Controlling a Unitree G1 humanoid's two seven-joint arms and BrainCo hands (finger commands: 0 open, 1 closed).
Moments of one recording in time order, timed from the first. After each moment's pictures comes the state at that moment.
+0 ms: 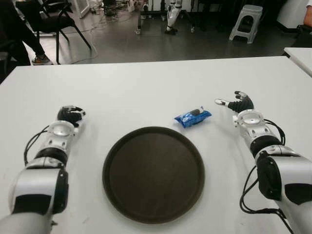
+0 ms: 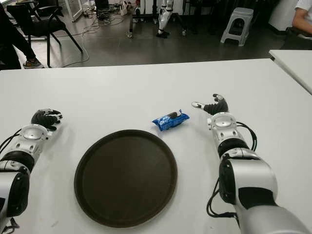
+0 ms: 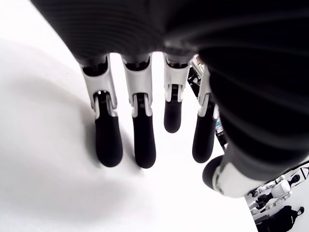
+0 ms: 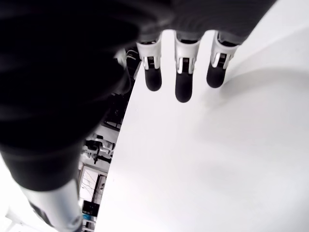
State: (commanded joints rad) left arm -0.75 0.34 0.07 1.33 0.17 -0.03 0.12; right arm -0.86 -0.21 -0.18 1.36 -0.14 -0.04 -0.18
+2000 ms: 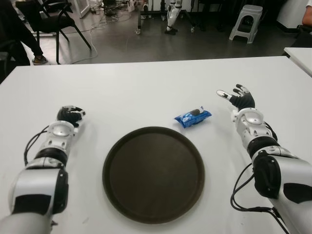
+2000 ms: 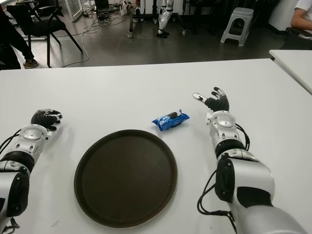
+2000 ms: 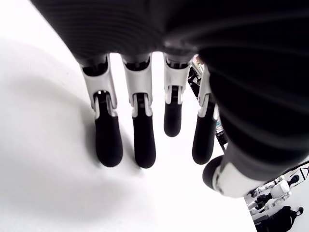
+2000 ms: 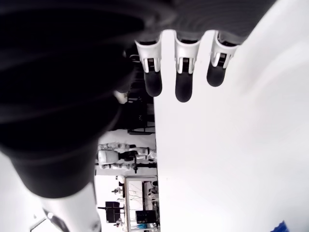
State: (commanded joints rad) left arm -0.75 0.33 0.08 1.33 0.16 -0.04 0.11; right arm -0.89 -0.17 -0.28 1.34 0.00 -0.19 -0.09
